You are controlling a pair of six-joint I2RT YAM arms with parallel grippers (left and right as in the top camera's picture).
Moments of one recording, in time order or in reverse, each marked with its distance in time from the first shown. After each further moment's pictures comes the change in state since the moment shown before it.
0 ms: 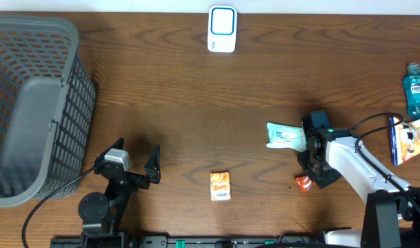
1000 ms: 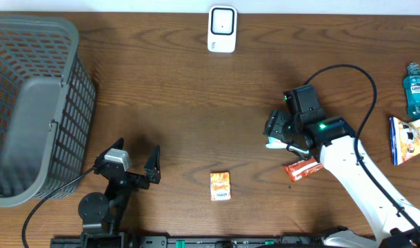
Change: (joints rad) left arm 0.000 0.000 0.000 0.000 0.000 0.000; right arm 0.203 -0.129 0.218 0.163 -0.196 -0.535
